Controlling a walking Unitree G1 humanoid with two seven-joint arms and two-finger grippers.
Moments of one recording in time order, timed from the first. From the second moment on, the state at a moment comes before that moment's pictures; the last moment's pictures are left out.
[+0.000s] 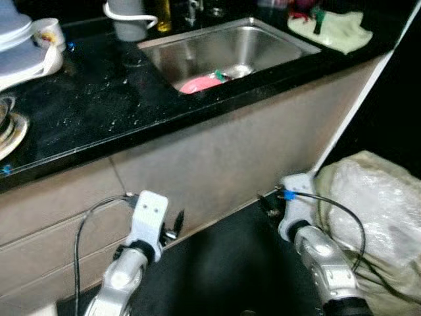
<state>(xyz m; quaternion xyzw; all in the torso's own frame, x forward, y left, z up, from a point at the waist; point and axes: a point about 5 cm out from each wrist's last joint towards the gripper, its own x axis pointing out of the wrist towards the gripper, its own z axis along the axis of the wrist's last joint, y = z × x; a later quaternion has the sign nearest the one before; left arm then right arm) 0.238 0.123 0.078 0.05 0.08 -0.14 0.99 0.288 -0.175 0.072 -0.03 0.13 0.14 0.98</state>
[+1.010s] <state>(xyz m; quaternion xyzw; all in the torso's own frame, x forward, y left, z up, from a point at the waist) 0.244 0.120 0.078 0.03 0.08 -0.16 0.98 0.289 -0.176 0.072 -0.05 0.13 0.16 0.98</state>
